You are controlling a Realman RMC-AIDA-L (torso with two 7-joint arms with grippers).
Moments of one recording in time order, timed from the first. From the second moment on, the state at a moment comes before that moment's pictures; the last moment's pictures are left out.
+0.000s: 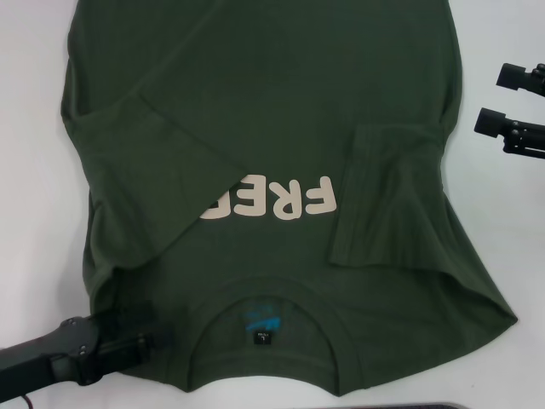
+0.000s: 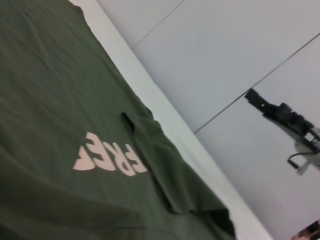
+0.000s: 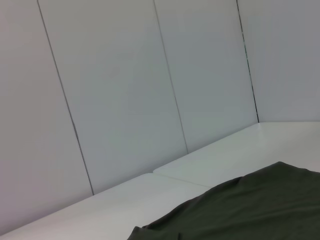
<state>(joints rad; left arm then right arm) -0.19 -2.16 0.30 0.60 2.34 1.88 -1.51 0.33 2.08 -0.40 -0.86 -1.94 -1.83 1.38</state>
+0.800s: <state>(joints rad) -0.18 -2.11 0.22 0.60 2.33 1.95 -1.44 0.32 2.08 -0.40 -0.85 -1.94 -1.83 1.39</state>
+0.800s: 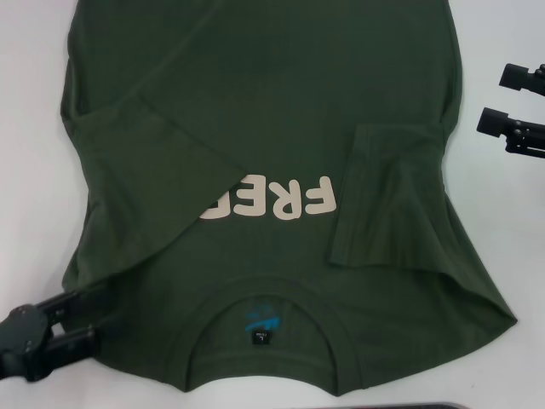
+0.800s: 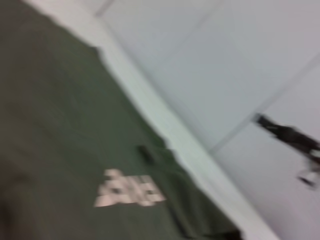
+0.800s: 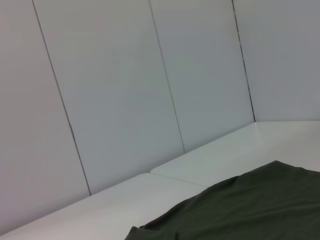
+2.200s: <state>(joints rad) -0.30 -2.01 0.26 0.78 2.55 1.90 -2.37 0.33 2.07 -0.41 -0.84 -1.95 -1.79 1.39</state>
